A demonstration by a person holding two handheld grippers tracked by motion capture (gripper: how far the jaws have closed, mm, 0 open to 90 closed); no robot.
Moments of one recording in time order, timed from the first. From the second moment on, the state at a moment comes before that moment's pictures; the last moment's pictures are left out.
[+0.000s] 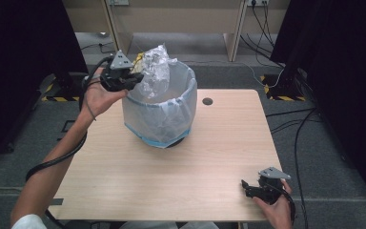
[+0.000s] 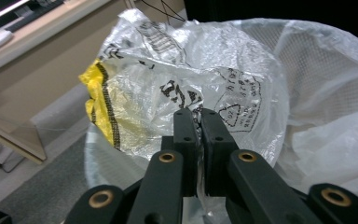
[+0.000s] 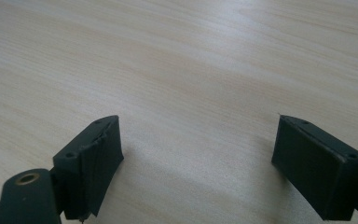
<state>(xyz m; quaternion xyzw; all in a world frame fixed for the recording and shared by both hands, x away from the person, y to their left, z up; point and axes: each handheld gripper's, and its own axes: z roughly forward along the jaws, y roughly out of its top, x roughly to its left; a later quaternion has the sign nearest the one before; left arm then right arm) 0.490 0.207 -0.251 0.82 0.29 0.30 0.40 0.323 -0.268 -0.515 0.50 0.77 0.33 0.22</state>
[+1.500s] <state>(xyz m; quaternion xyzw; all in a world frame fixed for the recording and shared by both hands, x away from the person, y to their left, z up) 0.485 0.259 -0.266 0.79 0.35 0.25 0.44 0.323 -0.268 -0.515 0.50 0.77 0.33 0.22</state>
